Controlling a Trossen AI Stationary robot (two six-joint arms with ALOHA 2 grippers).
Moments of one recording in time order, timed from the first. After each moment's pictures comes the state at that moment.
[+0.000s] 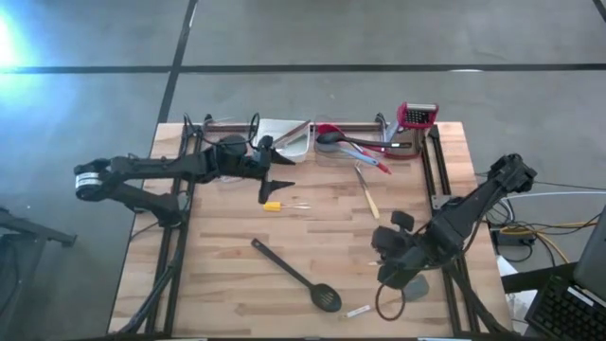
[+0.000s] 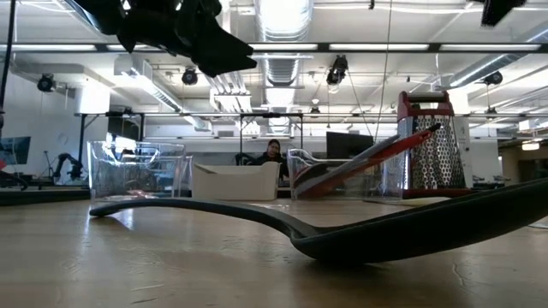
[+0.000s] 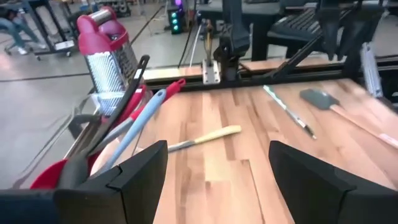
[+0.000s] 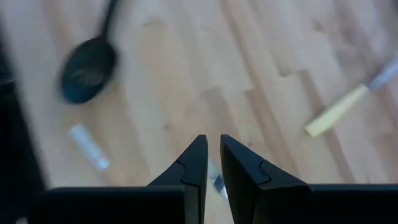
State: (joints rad) left arm 0.28 1.19 0.76 0.22 0.26 0.17; right arm 0.64 1.46 1.33 -1.16 0.34 0.98
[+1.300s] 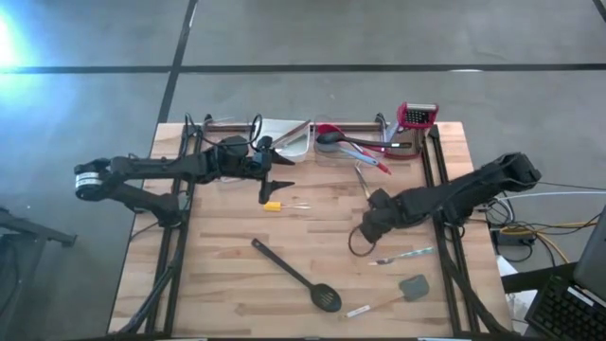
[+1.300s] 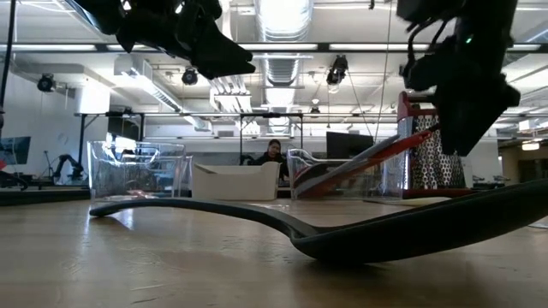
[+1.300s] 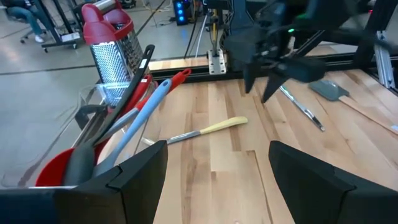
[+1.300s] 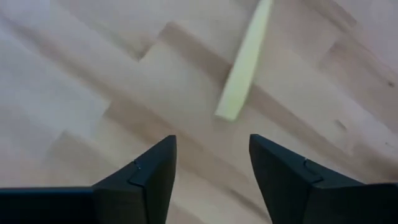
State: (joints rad) left arm 0.27 1.19 0.76 0.18 0.22 0.19; right arm 0.25 1.39 0.90 -0.98 0.25 1.19
